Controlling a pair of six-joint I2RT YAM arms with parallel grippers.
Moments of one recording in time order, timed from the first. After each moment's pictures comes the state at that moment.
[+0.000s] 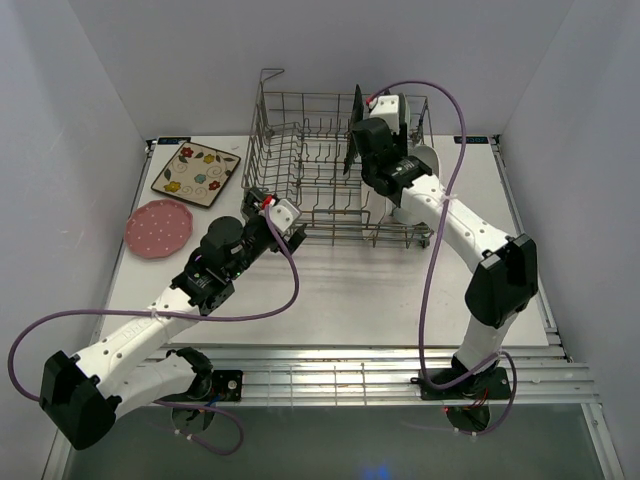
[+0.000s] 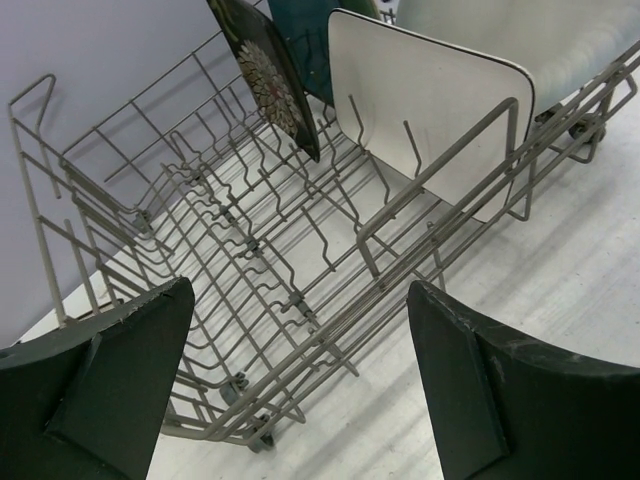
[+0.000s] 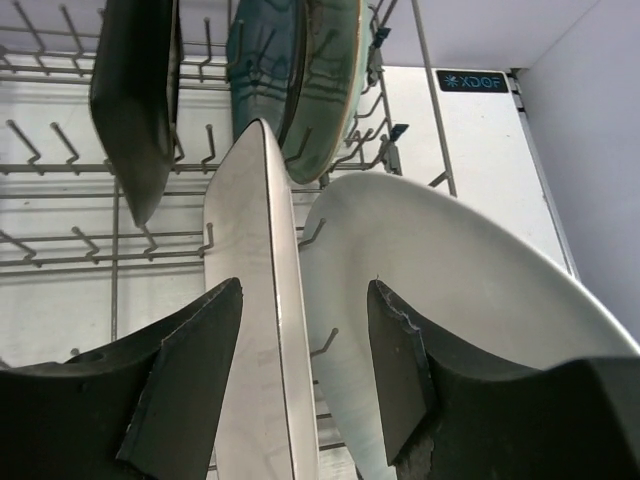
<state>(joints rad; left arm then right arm) -0.68 0.99 0.75 0.18 -0.02 0.38 0.62 1.79 1.72 -0.43 0.77 0.15</state>
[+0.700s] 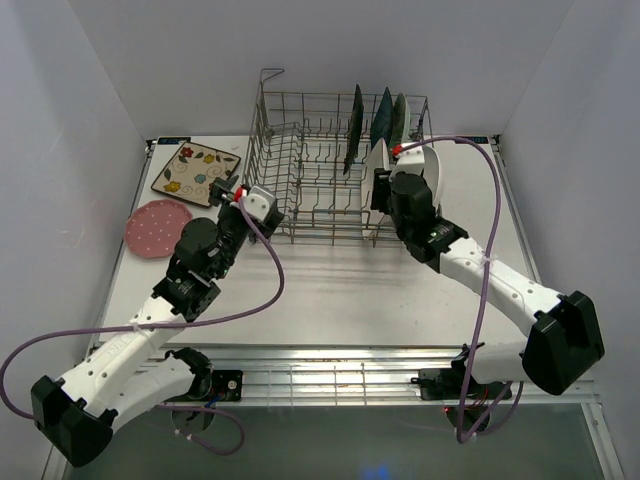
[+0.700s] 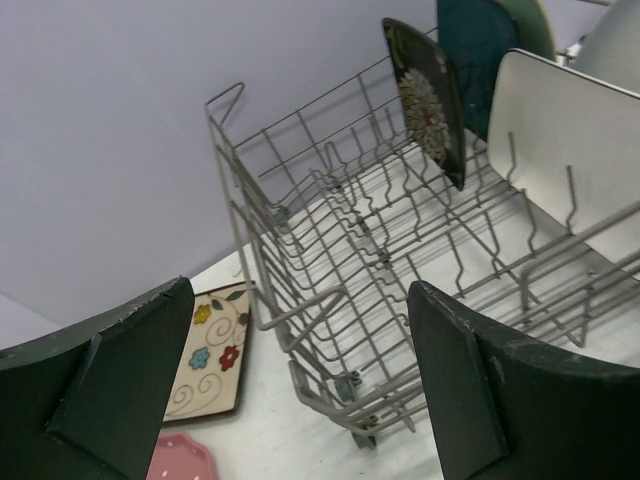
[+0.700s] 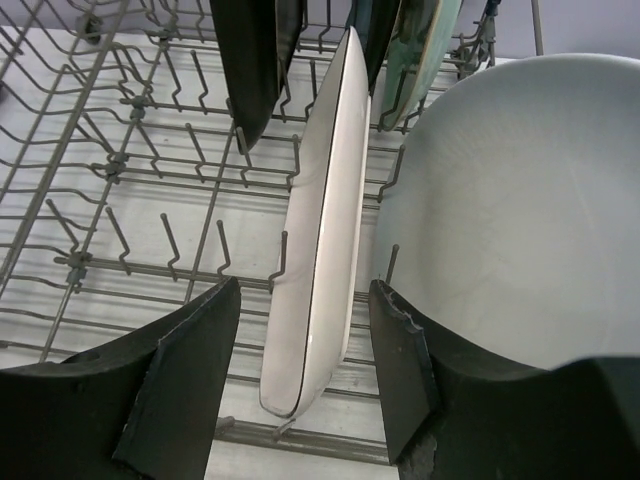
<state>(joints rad) -0.64 0.88 0.77 0.20 -0.23 0.46 0.64 1.34 1.04 0.01 0.51 0.16</state>
